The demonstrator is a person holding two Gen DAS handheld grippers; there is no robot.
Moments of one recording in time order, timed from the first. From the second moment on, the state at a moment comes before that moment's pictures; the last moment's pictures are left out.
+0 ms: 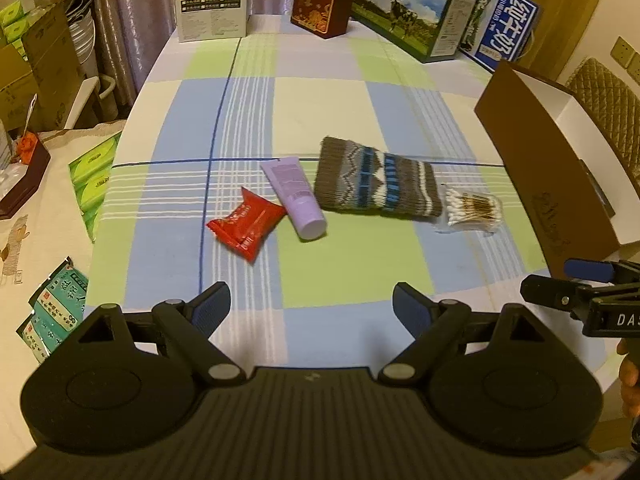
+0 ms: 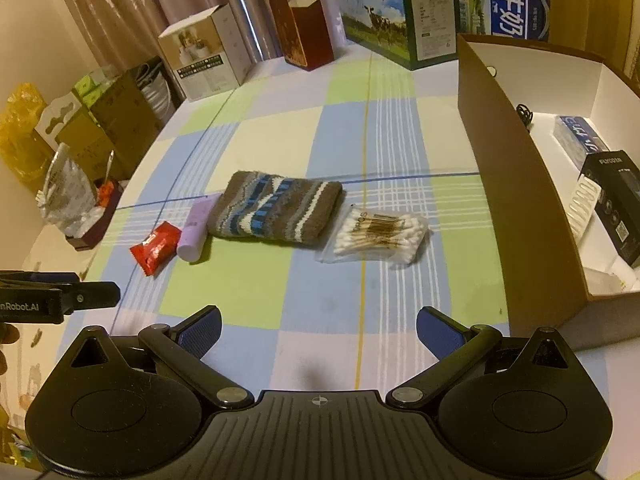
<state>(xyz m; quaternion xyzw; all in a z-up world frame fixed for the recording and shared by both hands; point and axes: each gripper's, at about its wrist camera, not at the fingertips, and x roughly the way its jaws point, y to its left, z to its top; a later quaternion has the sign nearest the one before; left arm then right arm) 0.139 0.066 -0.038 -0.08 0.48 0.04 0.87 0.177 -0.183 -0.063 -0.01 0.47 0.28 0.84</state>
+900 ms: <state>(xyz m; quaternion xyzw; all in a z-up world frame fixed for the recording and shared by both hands) 0.213 0.107 -0.095 0.02 0.49 0.01 0.87 0.231 -0.167 -0.085 -0.05 0.49 0.26 0.83</state>
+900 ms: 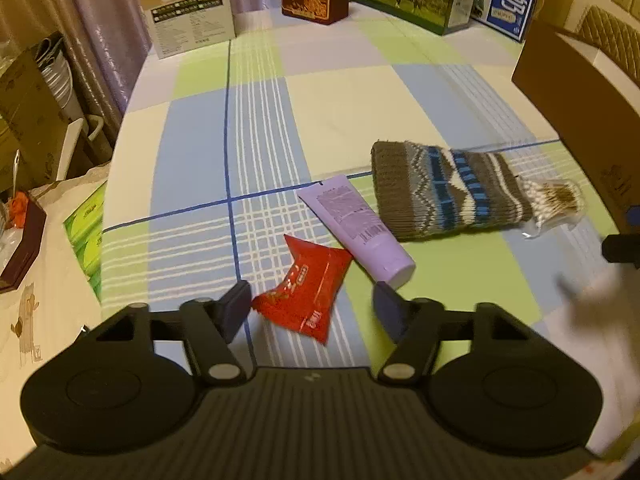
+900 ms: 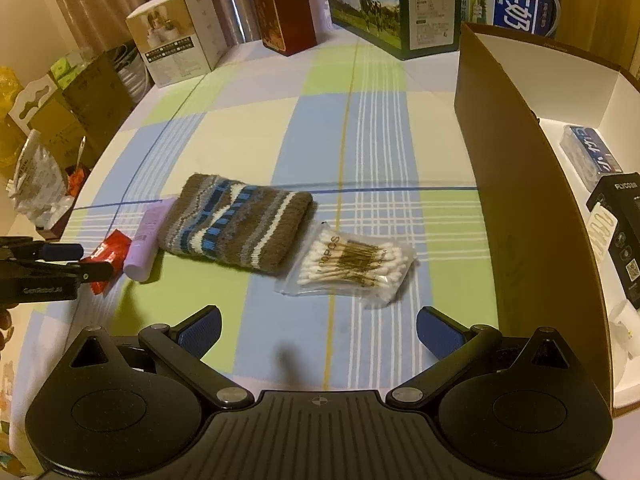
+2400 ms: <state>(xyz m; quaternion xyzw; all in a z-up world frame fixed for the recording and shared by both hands) 0.196 0.129 -0.110 -0.10 0.52 0.04 0.85 0.249 -0.138 -0.129 -0.10 0.49 0.32 0.80</state>
